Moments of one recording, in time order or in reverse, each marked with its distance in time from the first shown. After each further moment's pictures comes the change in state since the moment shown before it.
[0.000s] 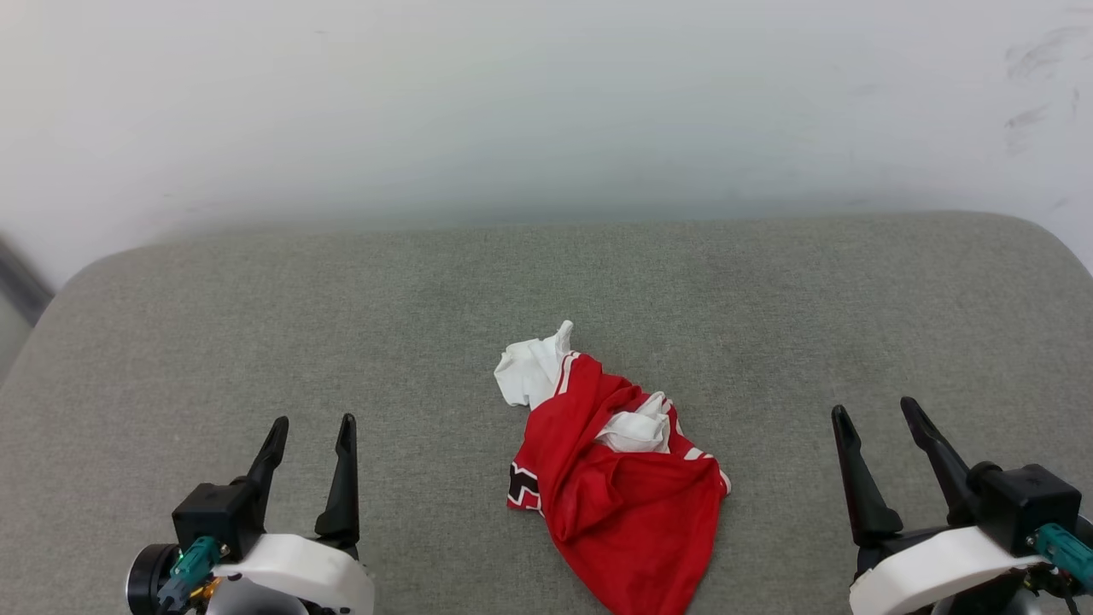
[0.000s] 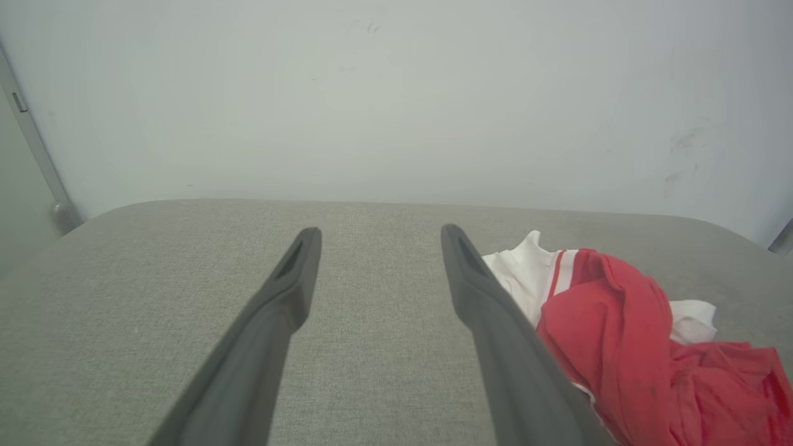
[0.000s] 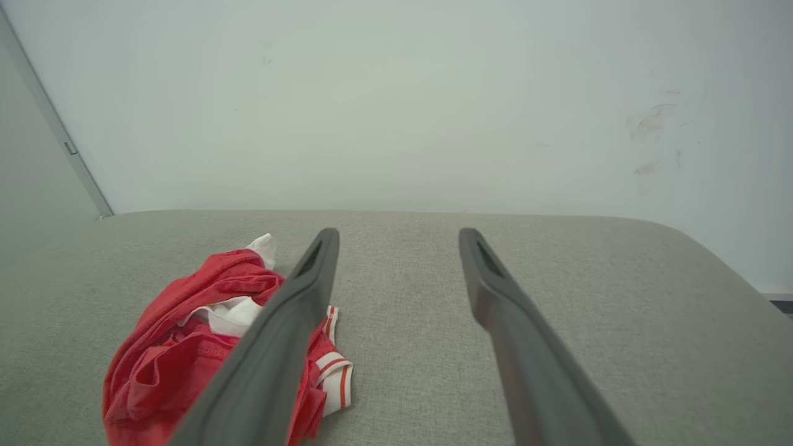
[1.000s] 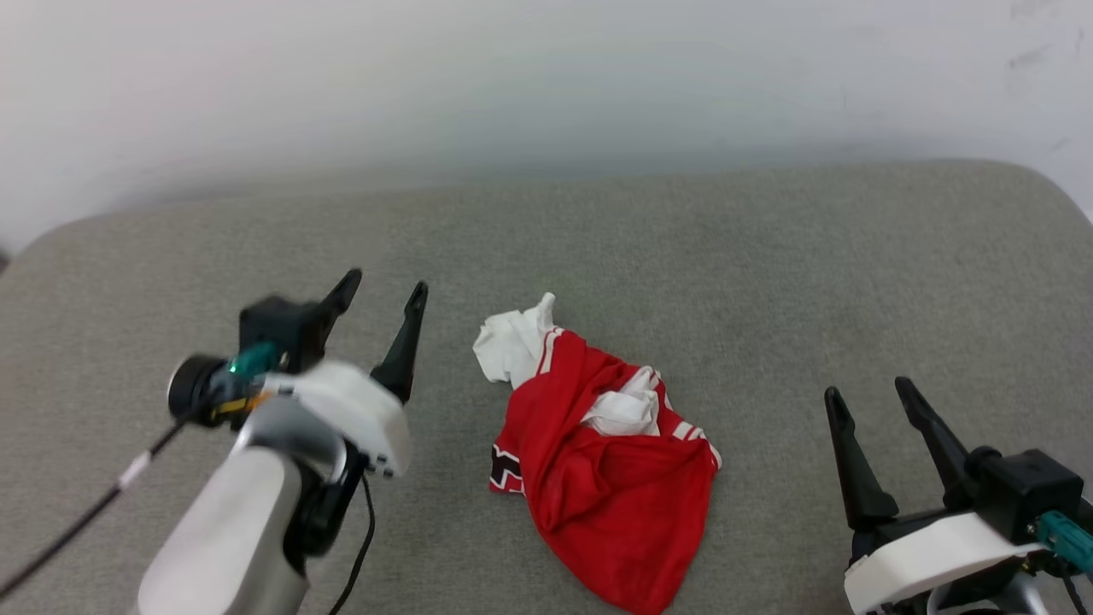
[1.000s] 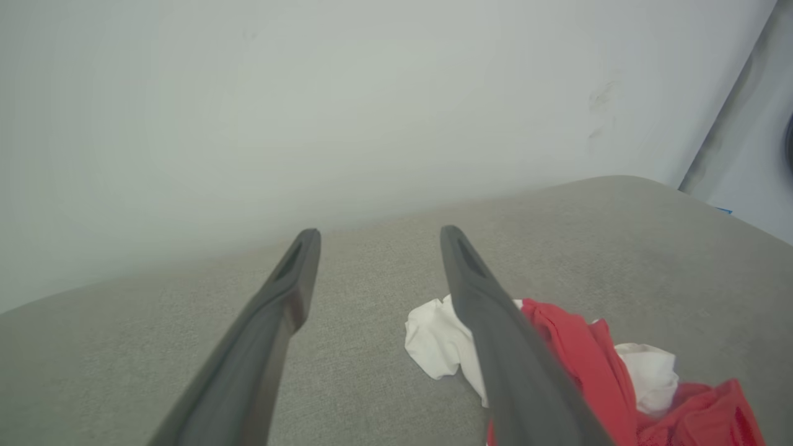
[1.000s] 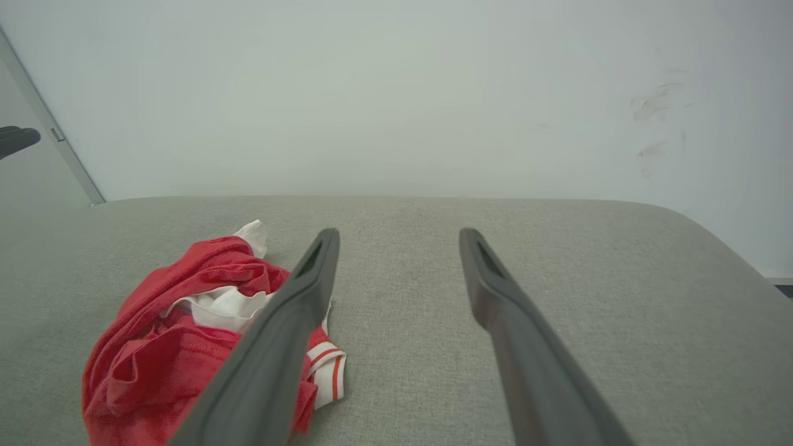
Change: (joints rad) left arm -0.307 0.018 -0.084 0.048 0.035 -0.113 0.226; right arm -0.007 0.000 0.014 -0.038 -0.002 0.000 0.018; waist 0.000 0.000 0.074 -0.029
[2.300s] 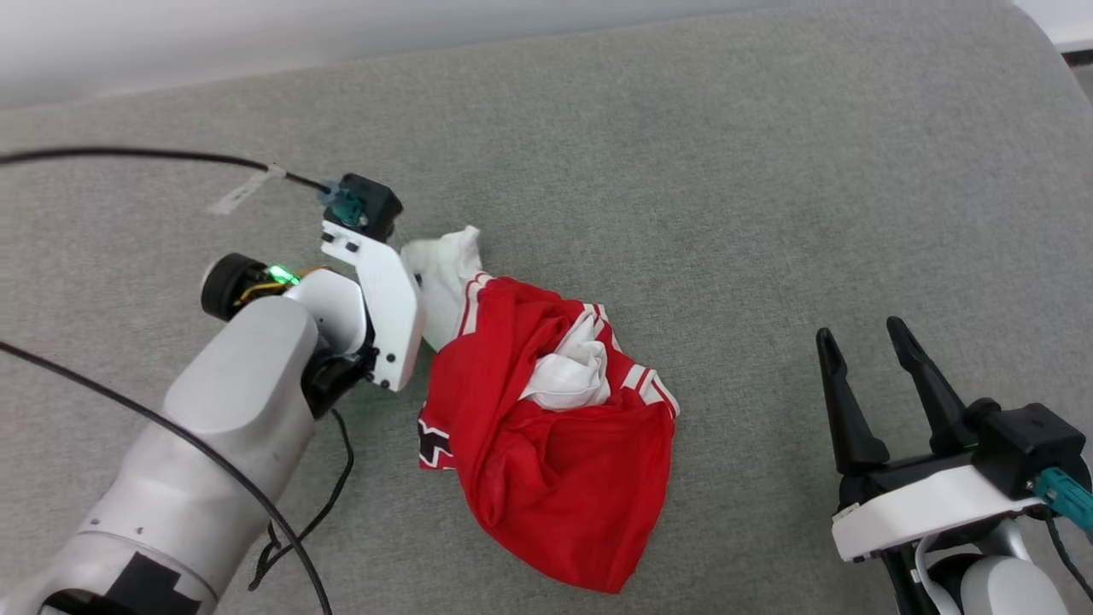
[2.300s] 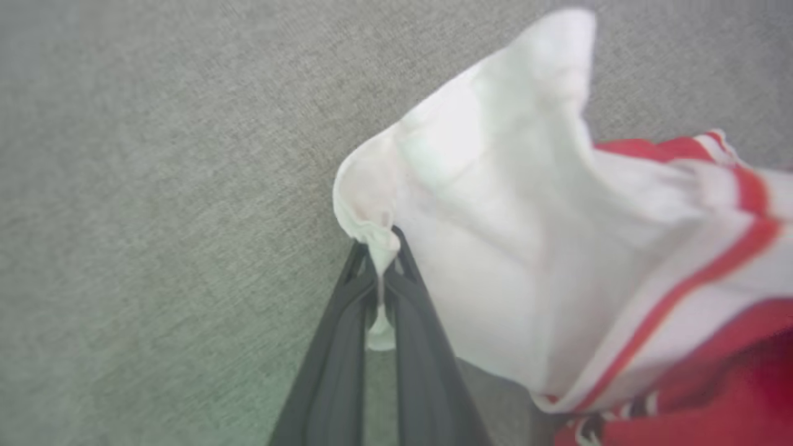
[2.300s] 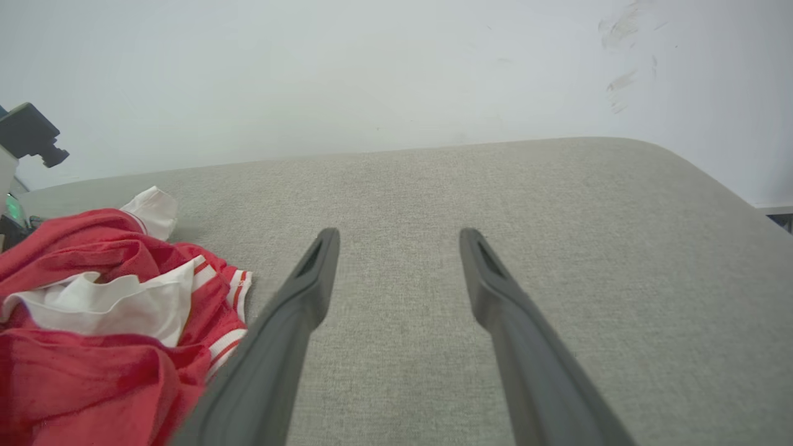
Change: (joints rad) left arm -0.535 -0.030 -0.341 0.653 -0.197 -0.183 0.404; right arm -0.135 0.000 0.019 0.090 0.034 0.000 -0.098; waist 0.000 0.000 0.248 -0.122
